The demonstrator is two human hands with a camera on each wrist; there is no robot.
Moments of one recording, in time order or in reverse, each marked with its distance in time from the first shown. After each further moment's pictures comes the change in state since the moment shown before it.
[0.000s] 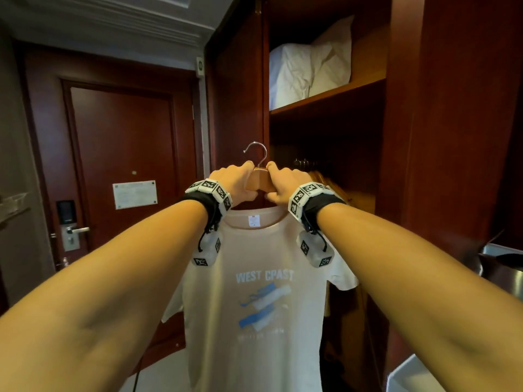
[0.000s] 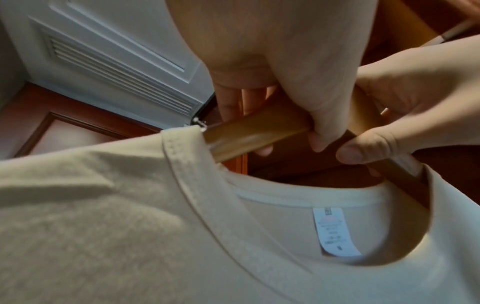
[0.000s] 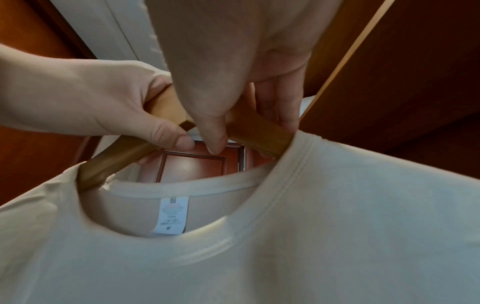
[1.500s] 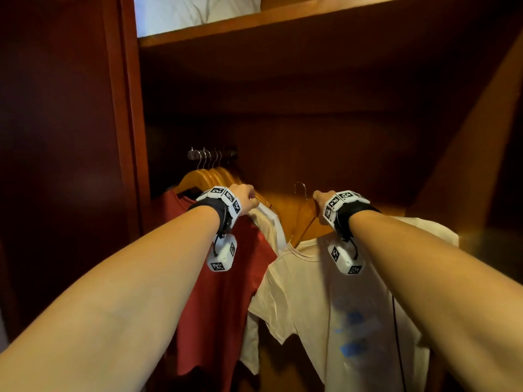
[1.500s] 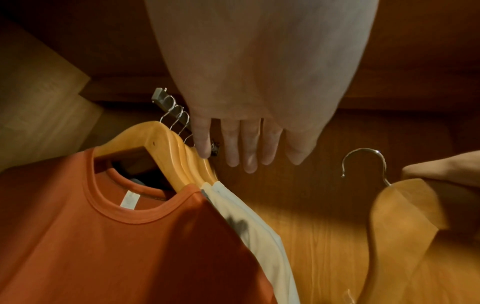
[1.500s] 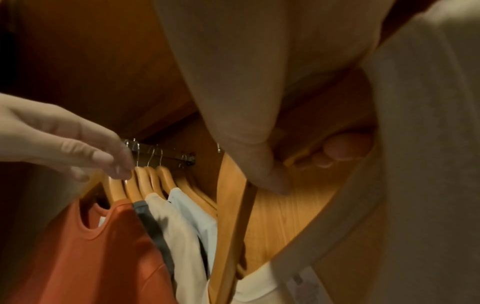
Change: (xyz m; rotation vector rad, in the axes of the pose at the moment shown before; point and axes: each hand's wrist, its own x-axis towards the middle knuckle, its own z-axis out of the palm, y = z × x) left_hand 0.401 0.102 0.312 -0.475 -0.189 0.517; right_hand 0.134 0.289 0.171 -0.317 -0.504 0.858
